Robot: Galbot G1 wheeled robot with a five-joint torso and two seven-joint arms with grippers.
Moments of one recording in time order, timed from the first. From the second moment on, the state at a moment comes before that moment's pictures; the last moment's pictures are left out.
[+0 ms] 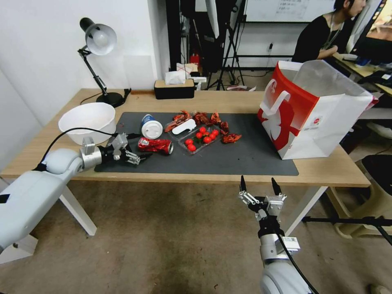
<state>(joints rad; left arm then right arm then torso) 0.50 -0.71 0.10 -1.22 -0.59 -0.12 0.82 -1.56 1.28 0.27 2.00 0.16 0.25 0.35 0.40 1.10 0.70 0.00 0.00</state>
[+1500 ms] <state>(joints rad) 0.47 -0.66 0.10 -1.37 -0.65 -0.10 0.87 -1.56 1.29 0.27 2.00 0.16 0.25 0.36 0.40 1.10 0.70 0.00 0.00</state>
